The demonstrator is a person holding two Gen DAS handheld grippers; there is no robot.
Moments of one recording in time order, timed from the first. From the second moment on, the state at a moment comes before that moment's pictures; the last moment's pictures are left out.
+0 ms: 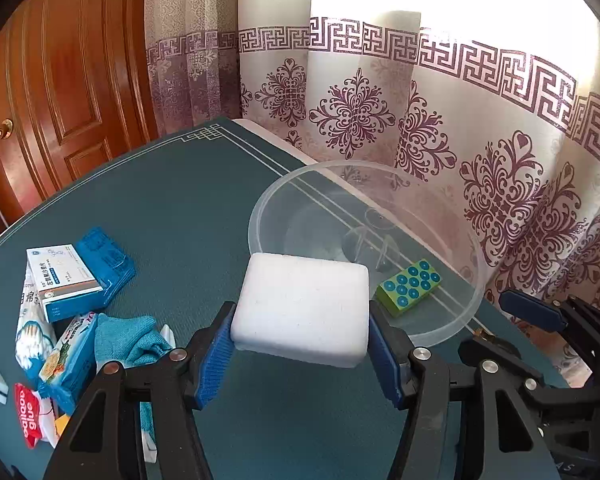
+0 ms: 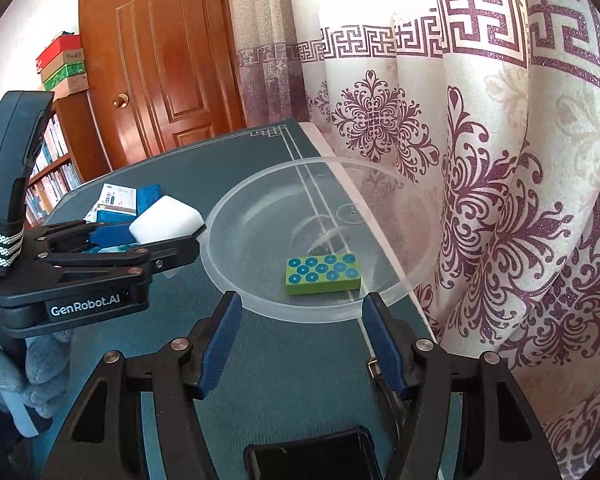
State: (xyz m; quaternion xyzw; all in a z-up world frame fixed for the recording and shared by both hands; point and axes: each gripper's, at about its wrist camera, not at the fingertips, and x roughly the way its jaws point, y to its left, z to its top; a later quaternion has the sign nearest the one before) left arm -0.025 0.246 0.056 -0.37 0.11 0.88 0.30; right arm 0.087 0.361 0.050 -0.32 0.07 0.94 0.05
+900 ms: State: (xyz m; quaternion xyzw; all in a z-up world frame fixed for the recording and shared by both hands) left arm -0.029 0.246 0.062 -0.35 0.10 0.89 0.28; right arm 0.087 0.358 0.045 -0.33 0.09 0.94 0.05
